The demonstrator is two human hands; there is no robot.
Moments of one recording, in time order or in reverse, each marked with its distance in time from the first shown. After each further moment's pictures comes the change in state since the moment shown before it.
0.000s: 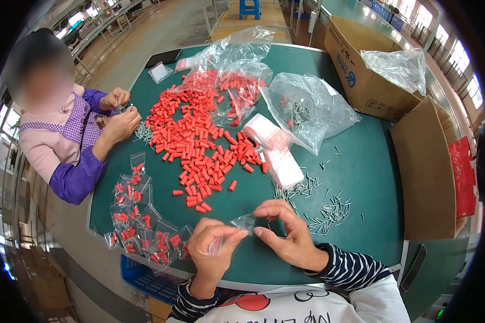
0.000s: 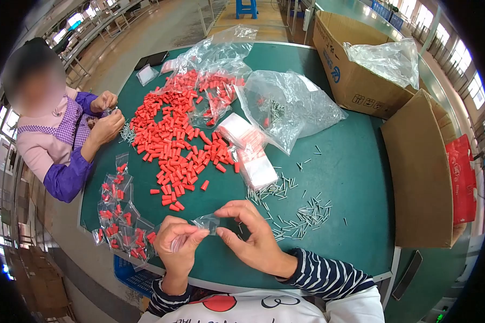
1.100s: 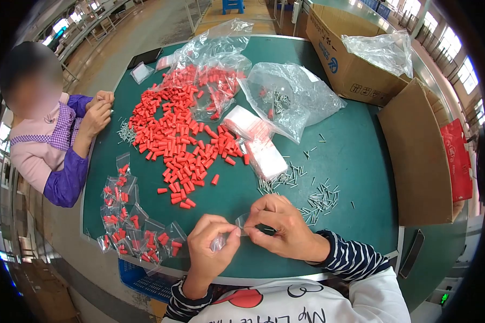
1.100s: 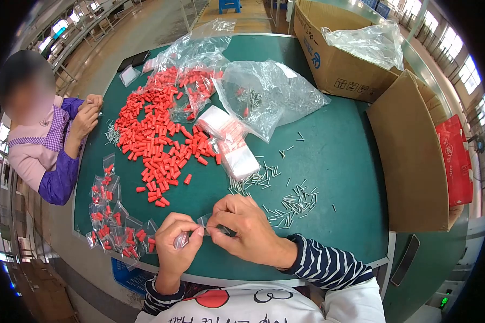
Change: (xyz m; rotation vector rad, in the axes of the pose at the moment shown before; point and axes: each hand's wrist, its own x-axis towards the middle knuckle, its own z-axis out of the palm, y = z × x) left_hand -0.002 0.010 0.008 0.061 -0.238 -0.059; right_hand 0.001 -0.006 -0.025 -0.369 -0.136 -0.224
